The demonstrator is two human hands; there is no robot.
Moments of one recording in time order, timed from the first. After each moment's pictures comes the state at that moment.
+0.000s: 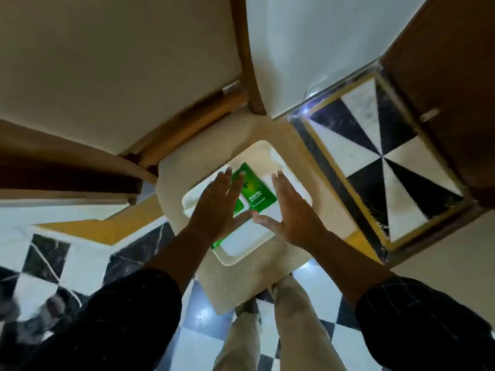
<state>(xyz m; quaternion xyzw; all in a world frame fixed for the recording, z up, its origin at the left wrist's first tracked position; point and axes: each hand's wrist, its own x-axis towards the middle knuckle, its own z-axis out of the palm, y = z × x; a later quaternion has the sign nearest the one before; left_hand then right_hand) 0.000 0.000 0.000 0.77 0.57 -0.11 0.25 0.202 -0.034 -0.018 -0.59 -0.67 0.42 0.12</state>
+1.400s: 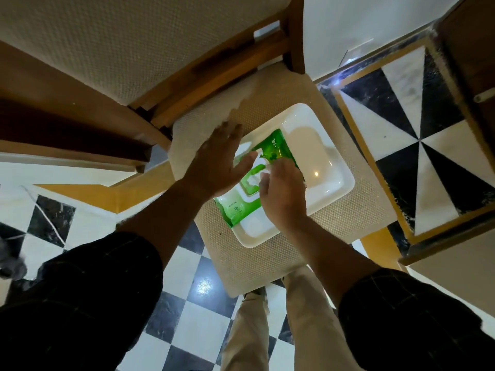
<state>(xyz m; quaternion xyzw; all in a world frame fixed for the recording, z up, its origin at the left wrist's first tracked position) -0.055 0.030 -0.021 0.73 0.62 -0.03 0.30 0.097 -0.025 -0.050 -0.70 -0.66 0.25 0.14</state>
